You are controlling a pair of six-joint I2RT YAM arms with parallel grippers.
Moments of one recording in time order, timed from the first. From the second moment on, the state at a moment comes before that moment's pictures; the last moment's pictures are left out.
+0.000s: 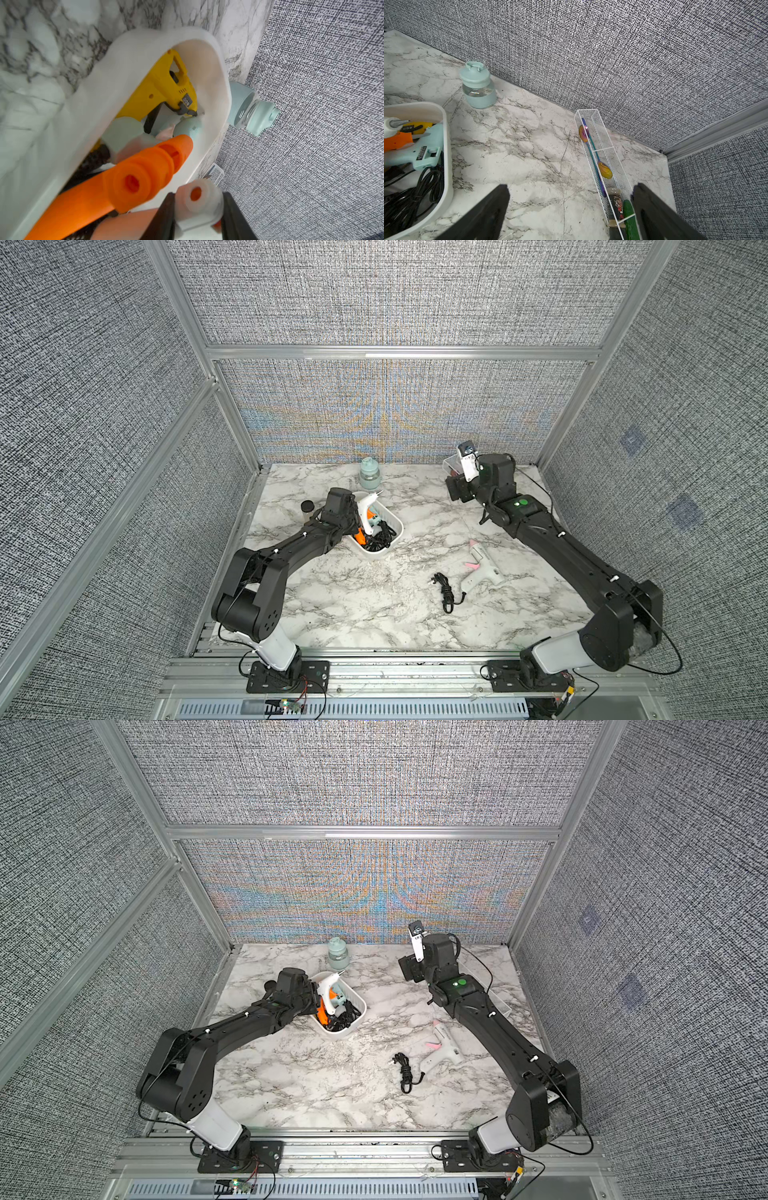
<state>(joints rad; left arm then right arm) -0.40 1.65 0.98 0.00 -0.04 -1.96 0.41 1.47 1.32 -0.28 0.27 -0.21</state>
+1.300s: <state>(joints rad) -0.41 1.66 0.96 -0.05 0.00 -1.90 0.41 1.46 1.29 -0.28 0.27 -0.22</state>
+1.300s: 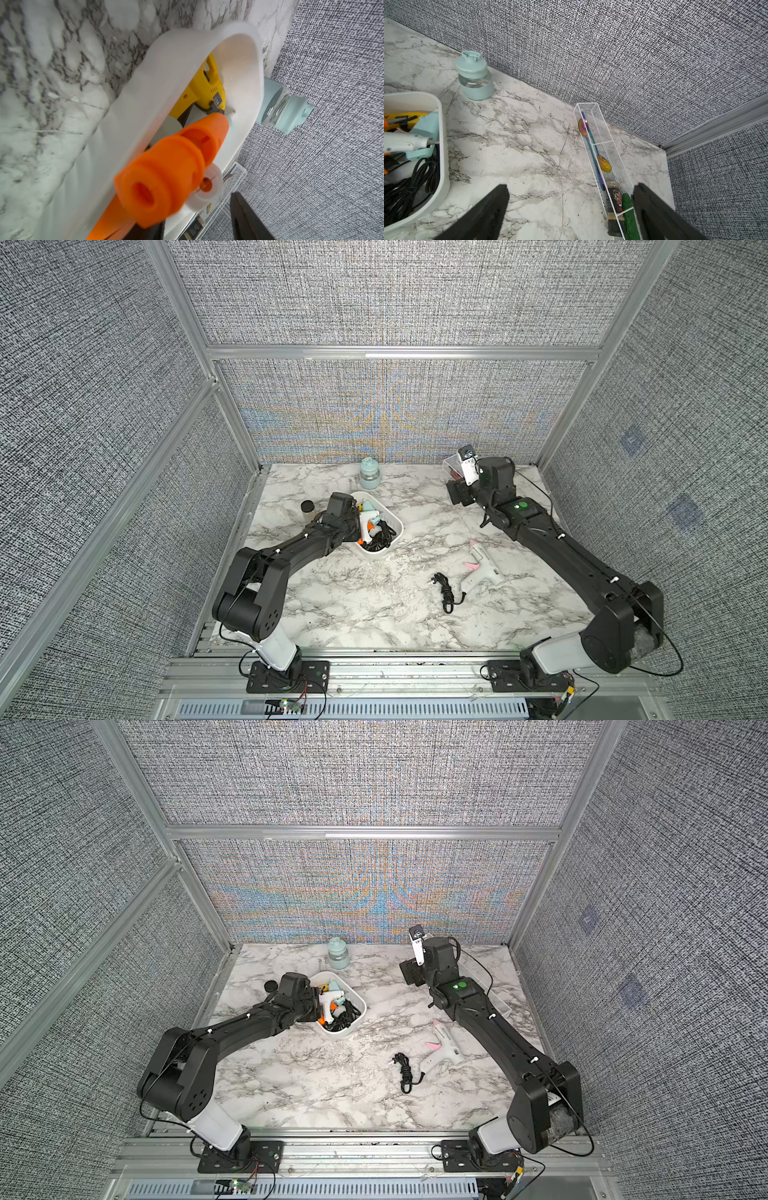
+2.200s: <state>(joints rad) -0.38 1.22 1.22 -0.44 -0.10 -1.32 0.32 1.53 1.15 -0.76 0.24 0.52</state>
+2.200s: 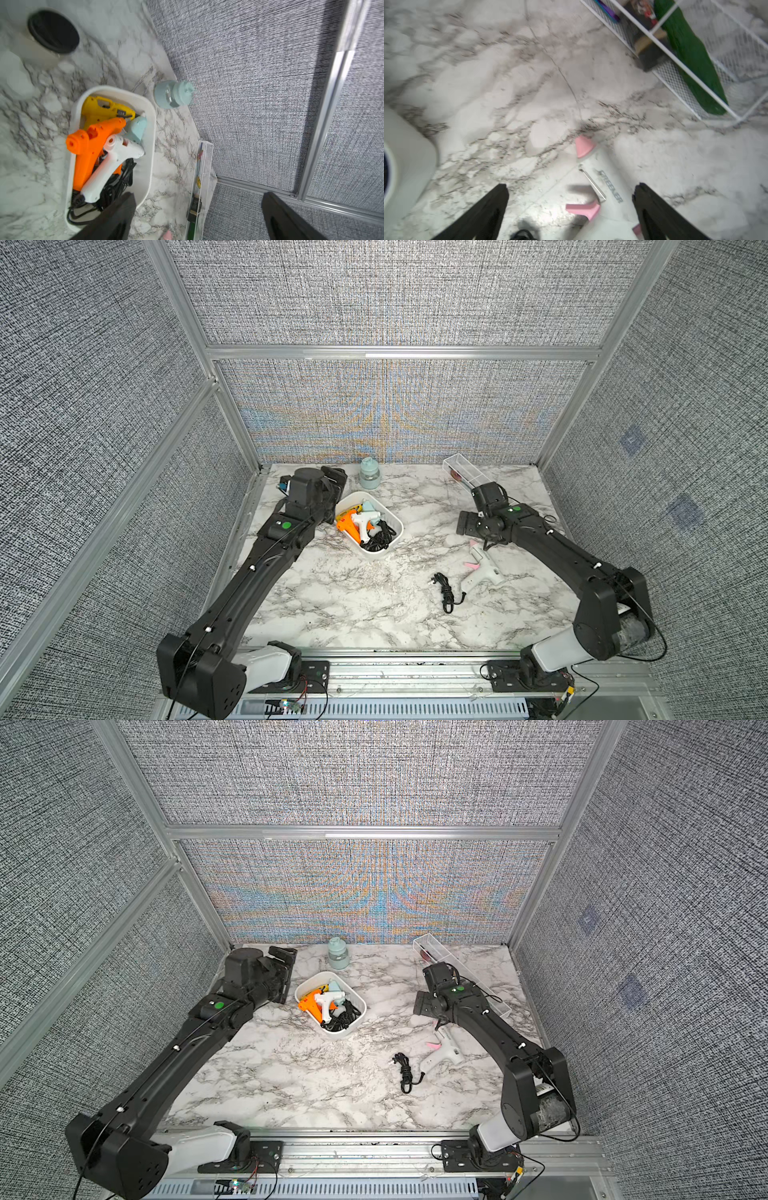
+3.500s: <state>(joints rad) -0.34 1.14 1.25 -0.70 -0.20 -0.95 0.35 1.83 1.64 -0.82 0.24 0.14</state>
